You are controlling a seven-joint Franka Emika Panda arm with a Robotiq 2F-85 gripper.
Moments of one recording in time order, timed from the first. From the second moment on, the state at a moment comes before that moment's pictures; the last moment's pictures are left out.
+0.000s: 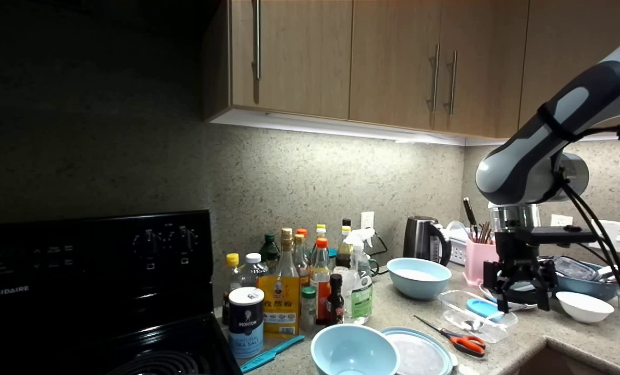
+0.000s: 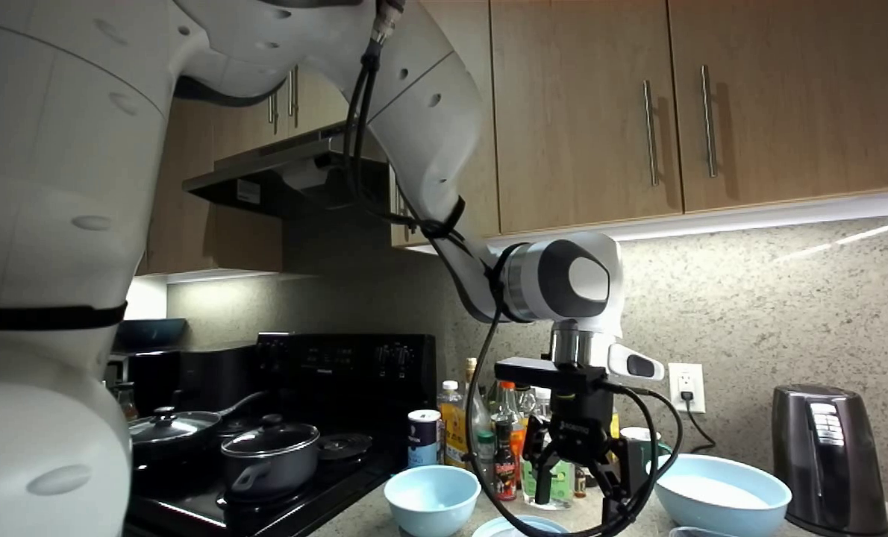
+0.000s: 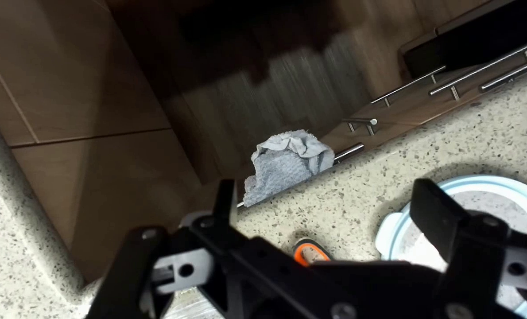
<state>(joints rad) -0.16 0.11 -0.19 -2.24 0.01 2.12 0.02</state>
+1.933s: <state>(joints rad) -0.32 0.60 -0.25 -1.75 -0.03 2.06 -0.01</state>
